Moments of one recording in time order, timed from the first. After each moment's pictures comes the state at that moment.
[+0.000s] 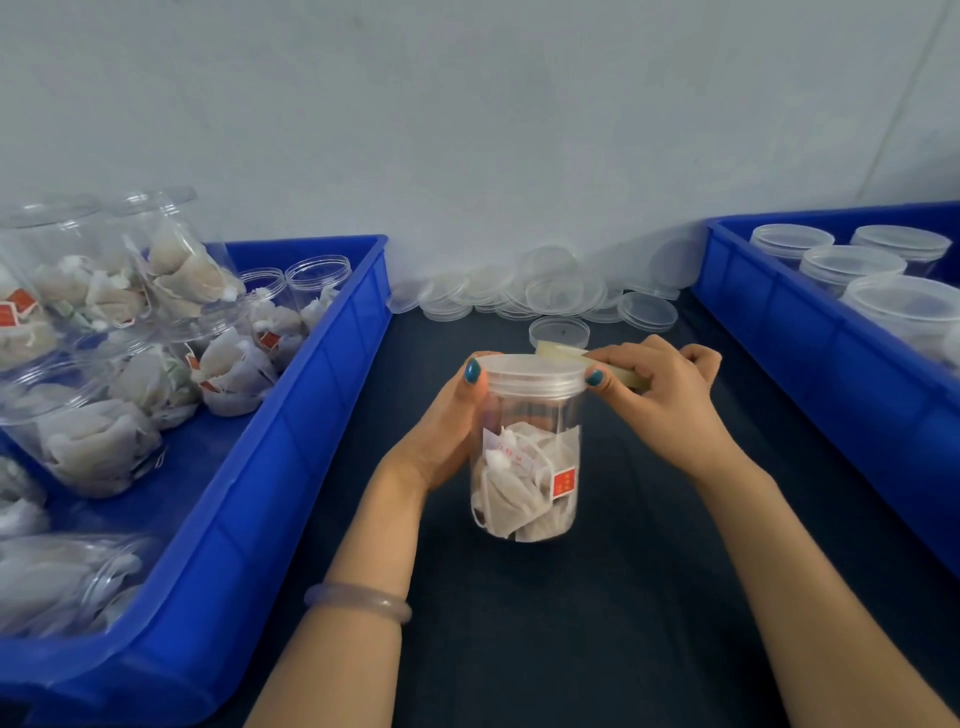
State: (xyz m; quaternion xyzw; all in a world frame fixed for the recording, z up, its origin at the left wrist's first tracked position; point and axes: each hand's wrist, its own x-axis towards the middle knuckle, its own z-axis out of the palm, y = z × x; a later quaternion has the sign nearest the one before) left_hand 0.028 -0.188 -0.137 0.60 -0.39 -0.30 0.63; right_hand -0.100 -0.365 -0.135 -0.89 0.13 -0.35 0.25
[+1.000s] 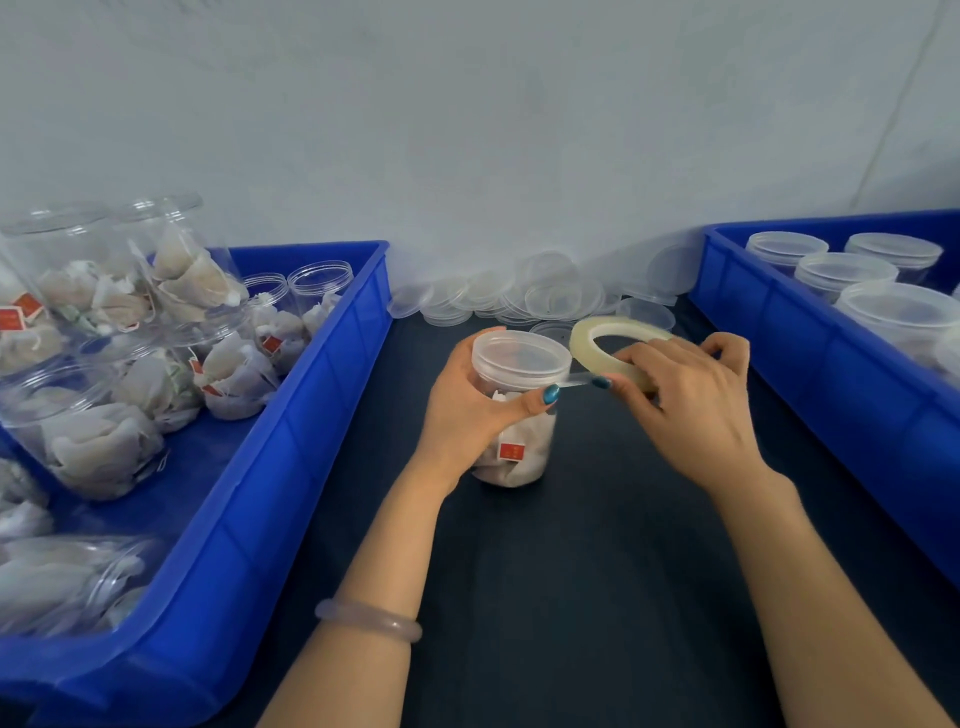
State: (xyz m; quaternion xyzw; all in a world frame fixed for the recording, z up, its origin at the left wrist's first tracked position) left_hand 0.030 -0.207 -0.147 0.67 -0.35 -0.11 0.64; right_hand -0.118 -0.373 -0.129 -0.92 0.16 -0.37 0.01
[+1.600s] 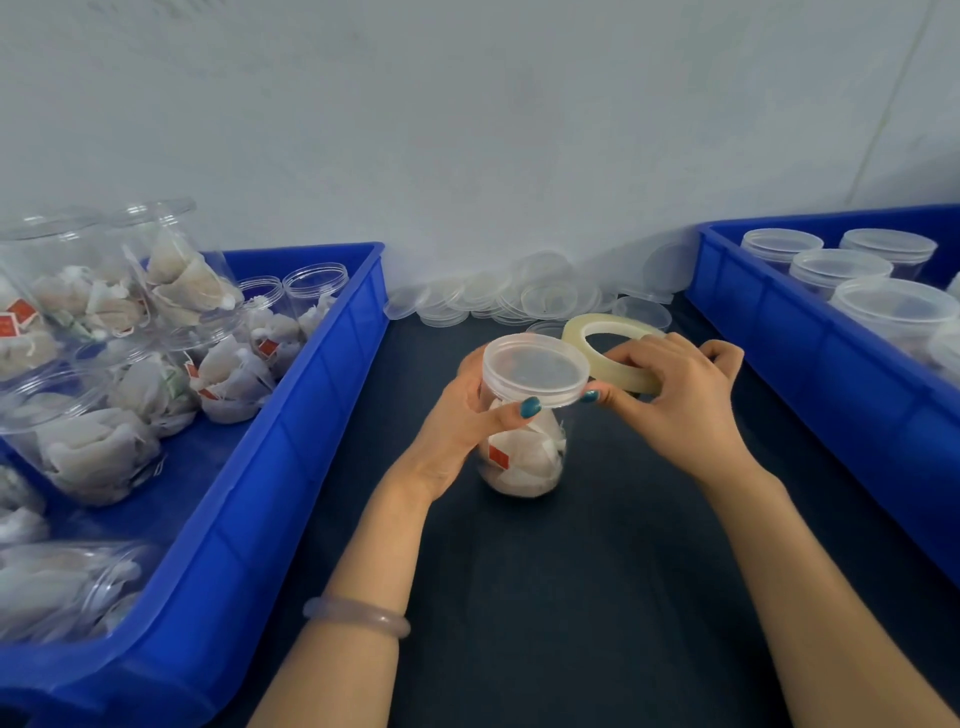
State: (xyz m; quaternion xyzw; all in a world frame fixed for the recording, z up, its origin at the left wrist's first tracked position) left_hand 0.032 -0.198 -0.146 0.62 -0.42 -0.25 0.62; right_hand -0.112 -0.368 -0.132 -0.88 0.15 -0.42 0.17
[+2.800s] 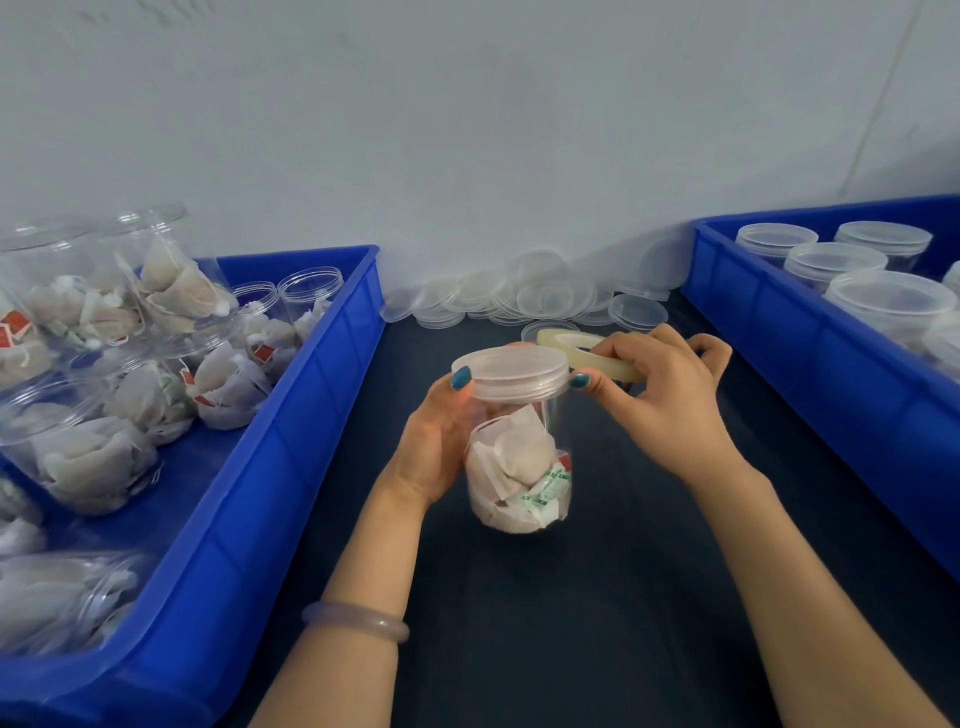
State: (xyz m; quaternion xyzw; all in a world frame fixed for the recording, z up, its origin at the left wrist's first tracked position) left_hand 0.024 -0.190 -0.141 0.49 -0.36 -0.33 0.72; right_hand -0.111 -0.357 -0.123 -0.88 0.17 -0.40 0.18
